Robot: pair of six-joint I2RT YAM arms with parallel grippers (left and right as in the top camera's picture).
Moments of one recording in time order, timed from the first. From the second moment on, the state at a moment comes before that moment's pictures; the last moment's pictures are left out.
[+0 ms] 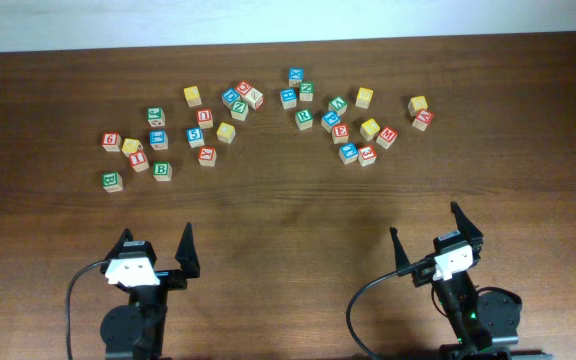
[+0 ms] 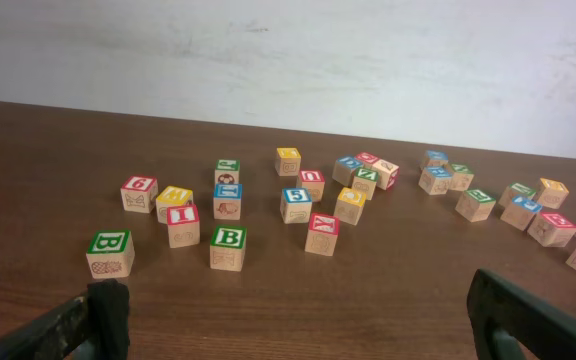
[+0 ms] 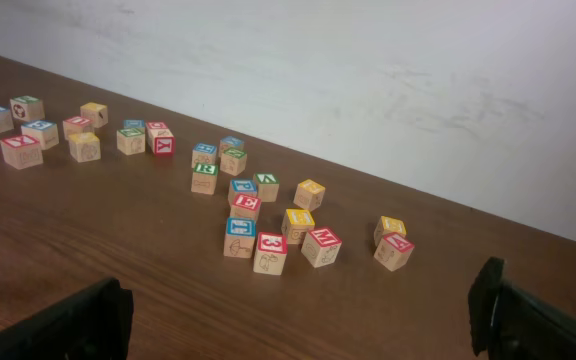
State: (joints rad) left arm -0.01 0.03 0.01 -0.08 -0.01 -0.12; right arm 0.01 0.01 0.01 -0.05 -0.26 -0.21
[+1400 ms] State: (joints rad) left arm -0.01 0.03 0.01 -0.08 -0.01 -0.12; right arm 0.01 0.01 0.01 -0.05 -0.26 -0.21
